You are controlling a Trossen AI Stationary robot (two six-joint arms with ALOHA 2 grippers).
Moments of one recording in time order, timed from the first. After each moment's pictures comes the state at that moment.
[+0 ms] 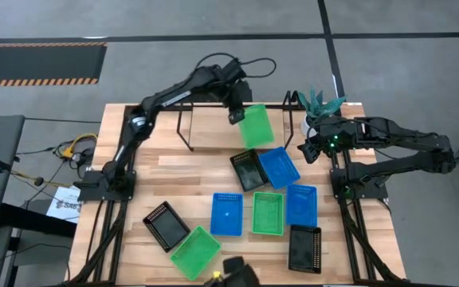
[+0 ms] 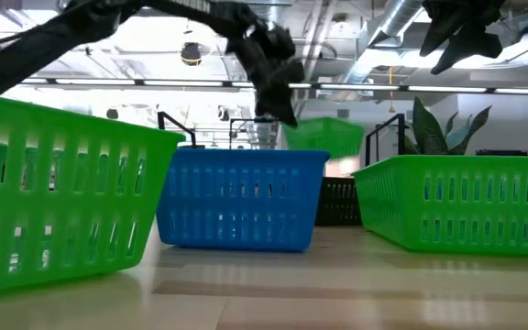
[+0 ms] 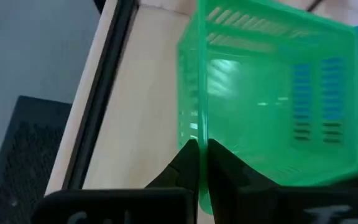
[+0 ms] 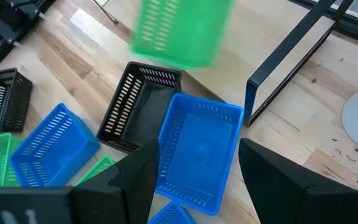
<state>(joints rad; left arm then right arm) 0.55 2.25 2.30 -1.06 0.26 0.28 -0.14 0.87 1.06 -1.04 0.21 0.73</state>
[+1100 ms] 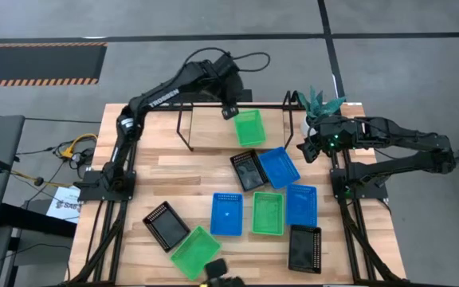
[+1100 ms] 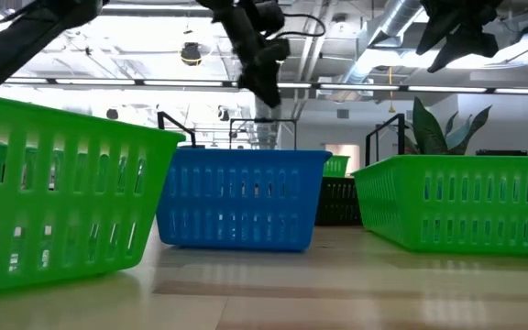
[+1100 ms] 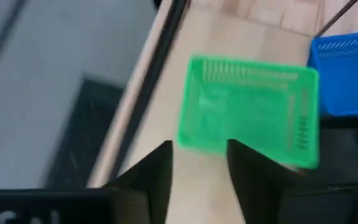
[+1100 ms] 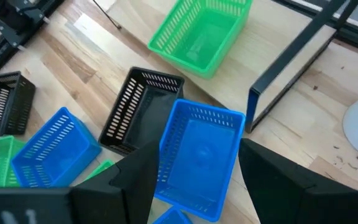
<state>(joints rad) 0.53 2.12 2.30 -1.19 0.04 0.18 -0.14 0.87 1.06 -1.01 0.22 0.71</state>
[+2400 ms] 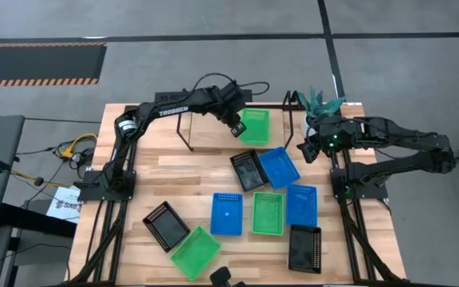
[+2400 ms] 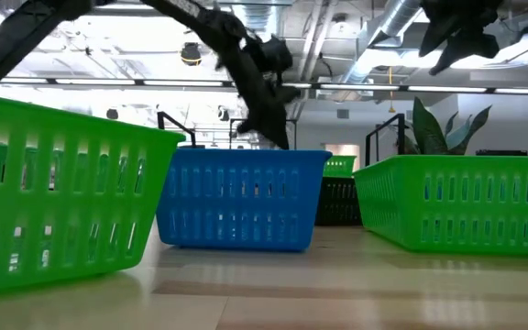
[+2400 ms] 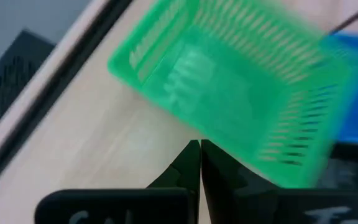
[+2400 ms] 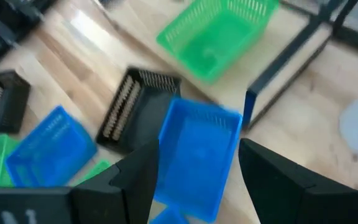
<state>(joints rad) 0.49 2.06 1.83 -0.74 0.11 -0.07 -0.14 0.89 1.06 -1.05 0.20 0.71</state>
